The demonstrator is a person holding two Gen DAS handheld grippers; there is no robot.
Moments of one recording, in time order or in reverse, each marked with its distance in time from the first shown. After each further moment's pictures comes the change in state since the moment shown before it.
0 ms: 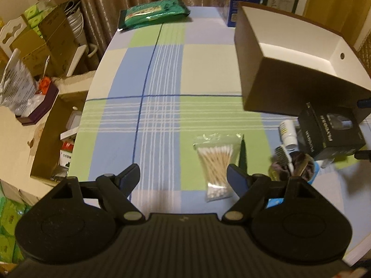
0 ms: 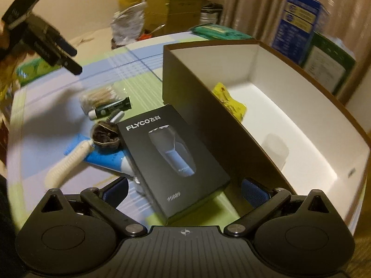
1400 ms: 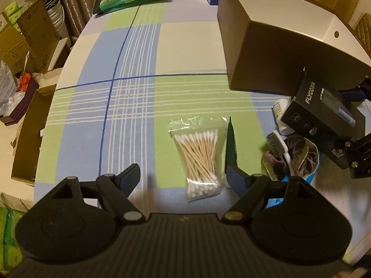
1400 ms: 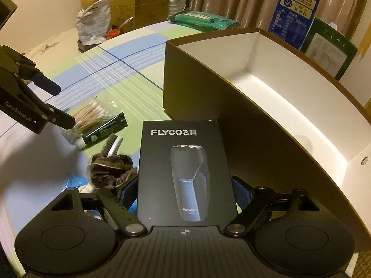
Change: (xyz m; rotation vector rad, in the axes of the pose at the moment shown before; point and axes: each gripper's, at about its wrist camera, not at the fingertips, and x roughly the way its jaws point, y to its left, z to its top) left arm 0.046 -0.020 -0.008 0.051 0.057 -0.062; right arm 0.051 0.052 0.049 0.191 0.067 -0.145
